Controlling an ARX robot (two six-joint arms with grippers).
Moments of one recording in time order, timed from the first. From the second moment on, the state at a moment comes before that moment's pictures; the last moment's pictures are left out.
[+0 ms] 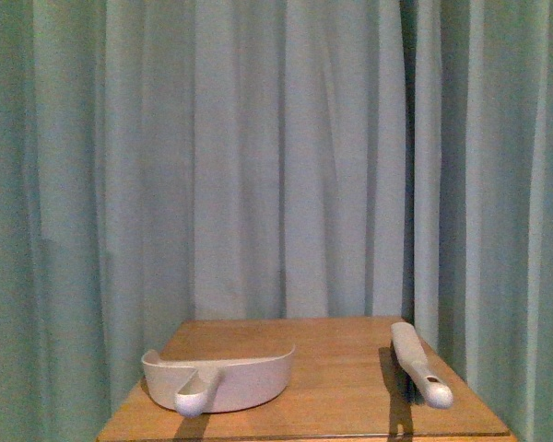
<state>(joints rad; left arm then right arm) 0.00 0.00 0.01 0.00 0.00 0.00 0.00 0.00 0.02 0.00 0.00 0.00</state>
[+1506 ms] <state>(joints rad) -0.40 1.89 1.54 -0.37 -0.27 -0.12 0.00 0.00 0.02 0.00 0.00 0.00</state>
